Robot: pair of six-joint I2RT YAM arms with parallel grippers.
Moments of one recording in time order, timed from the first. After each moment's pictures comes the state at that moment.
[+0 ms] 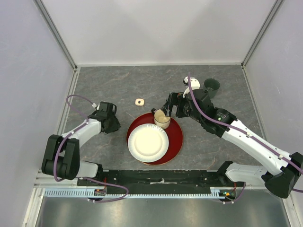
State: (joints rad) left arm -0.21 1.37 0.65 -0.35 -0.15 -0.63; right arm 0.78 1.15 1.12 -0.44 0.16 0.59
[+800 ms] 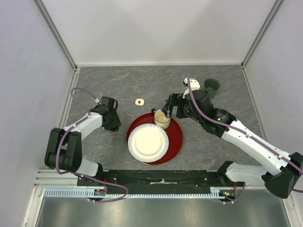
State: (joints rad) left arm -0.21 1.45 0.77 -0.45 -0.16 -0.53; right arm 0.78 1.15 1.10 -0.43 0.16 0.59
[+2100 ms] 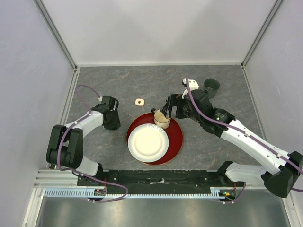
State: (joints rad) left arm -0.21 1.51 0.80 -0.47 -0.14 -0.39; right arm 0.77 1.16 1.10 -0.43 0.13 0.59
